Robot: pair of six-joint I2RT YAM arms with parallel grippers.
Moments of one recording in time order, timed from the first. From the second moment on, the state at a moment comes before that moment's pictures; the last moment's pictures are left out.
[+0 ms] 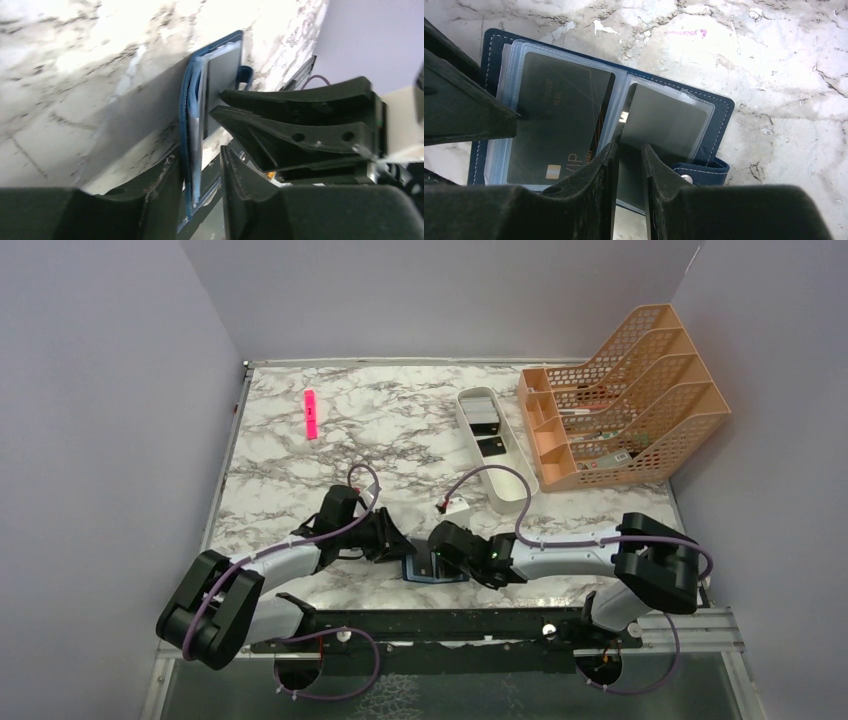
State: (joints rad) left arm -0.46 1.24 0.31 0.15 0.67 -0.93; right arm 1.21 1.55 0.76 -0.14 0.41 0.76
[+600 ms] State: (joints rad) left arm -0.52 1.19 0.32 0.24 0.68 -0.96; right arm 1.20 1.49 0.68 -0.06 0.35 0.76
